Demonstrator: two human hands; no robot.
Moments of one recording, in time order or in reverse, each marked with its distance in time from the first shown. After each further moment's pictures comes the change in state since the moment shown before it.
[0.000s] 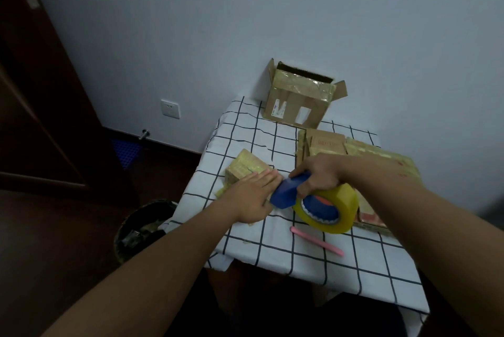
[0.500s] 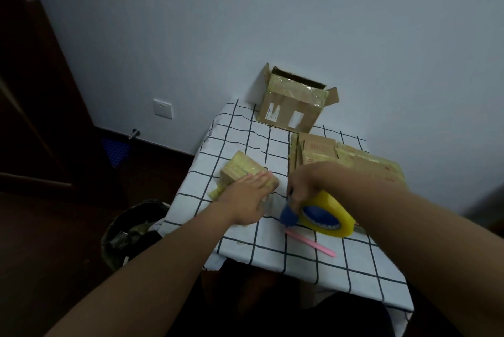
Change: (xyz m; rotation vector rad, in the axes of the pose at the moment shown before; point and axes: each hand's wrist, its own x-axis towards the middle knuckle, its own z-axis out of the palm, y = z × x) left_hand 0.000 0.000 0.007 0.039 0.066 0.009; right_hand 0.018 -0.026 0.008 -0.256 -0.241 0.171
